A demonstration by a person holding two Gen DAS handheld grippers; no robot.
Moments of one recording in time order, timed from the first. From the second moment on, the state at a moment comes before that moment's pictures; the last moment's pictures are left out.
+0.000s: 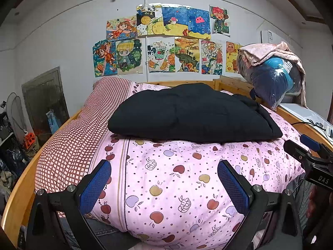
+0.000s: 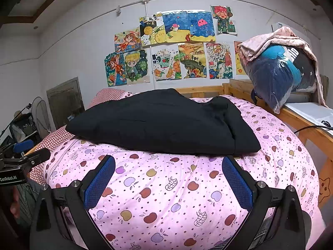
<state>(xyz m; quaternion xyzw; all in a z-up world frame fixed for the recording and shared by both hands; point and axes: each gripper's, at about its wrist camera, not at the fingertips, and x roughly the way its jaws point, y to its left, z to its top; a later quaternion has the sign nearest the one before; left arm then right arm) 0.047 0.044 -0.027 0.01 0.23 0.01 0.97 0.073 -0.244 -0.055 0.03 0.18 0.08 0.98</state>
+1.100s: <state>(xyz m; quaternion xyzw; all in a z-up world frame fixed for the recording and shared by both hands) 0.041 0.039 -0.041 -0.01 0.25 -0.02 0.97 0.070 -0.243 -0.059 0.04 0.18 0.08 0.98</state>
